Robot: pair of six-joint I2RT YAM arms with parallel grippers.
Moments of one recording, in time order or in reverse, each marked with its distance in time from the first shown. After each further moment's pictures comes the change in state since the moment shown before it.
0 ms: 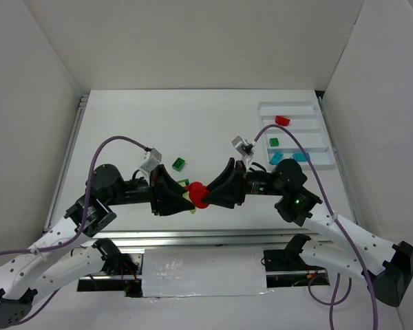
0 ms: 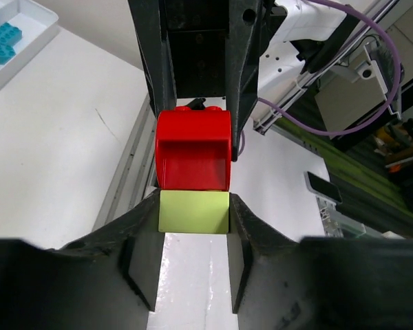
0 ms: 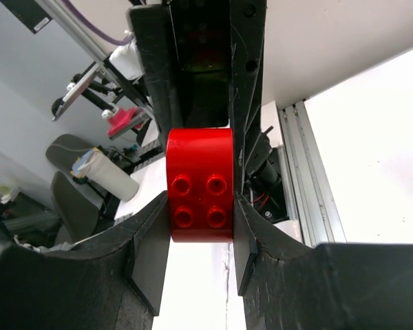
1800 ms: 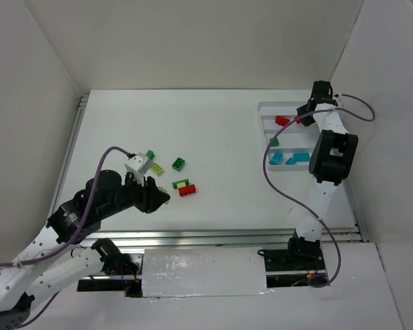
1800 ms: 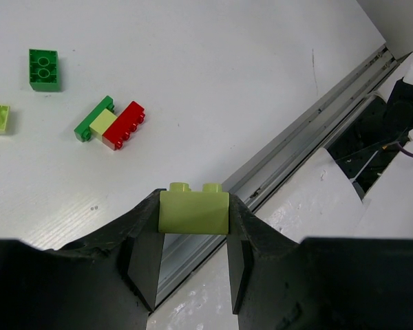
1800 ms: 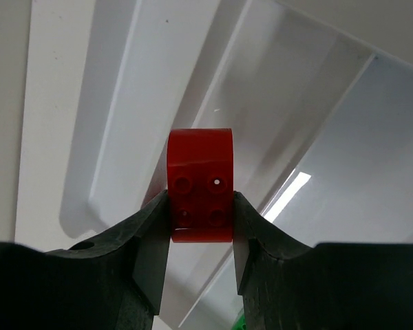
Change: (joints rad) left arm 0.002 -0.088 0.084 -0.628 -0.613 0.204; right arm -1.024 1.388 1.225 -0.908 0.903 0.215
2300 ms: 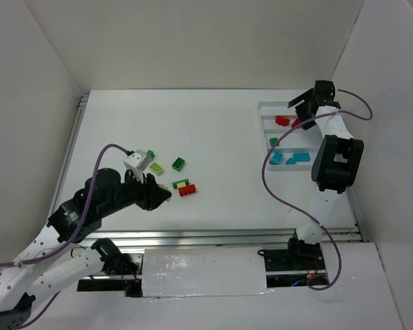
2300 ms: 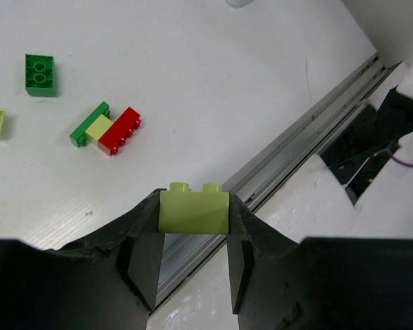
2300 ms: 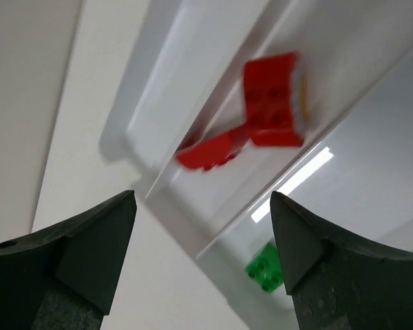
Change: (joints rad) left arm 0.016 0.011 0.000 0.018 0.021 -0.013; right arm 0.008 -0.072 -0.042 0.025 -0.139 -0.056
